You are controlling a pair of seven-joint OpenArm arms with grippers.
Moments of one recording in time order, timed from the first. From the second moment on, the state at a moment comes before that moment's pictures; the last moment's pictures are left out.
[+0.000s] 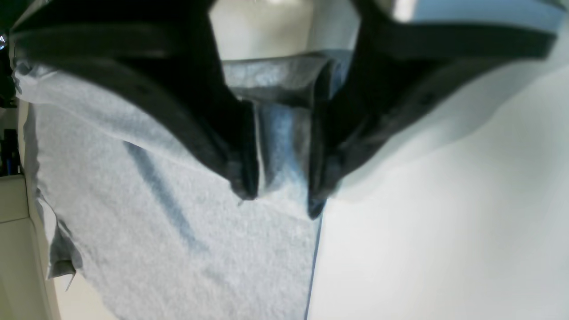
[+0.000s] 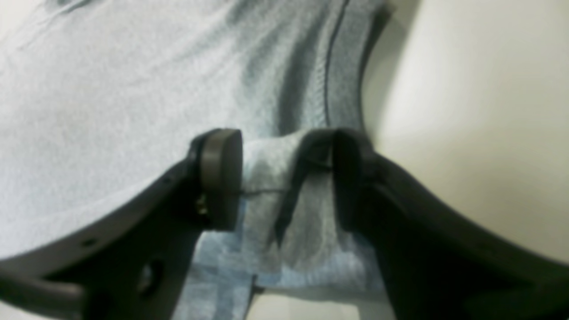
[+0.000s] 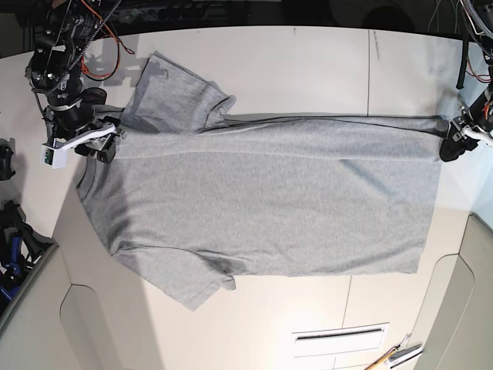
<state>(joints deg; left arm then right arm) 7.4 -31.9 -32.9 60.8 -57.9 -34.8 44.4 -13.0 1.0 24.2 98.0 21.7 13.4 -40.6</state>
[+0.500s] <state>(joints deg) 7.4 -35.1 -33.0 60.8 -64.1 -34.8 49.8 -13.2 1.7 26.5 110.0 19.6 16.3 -49.9</state>
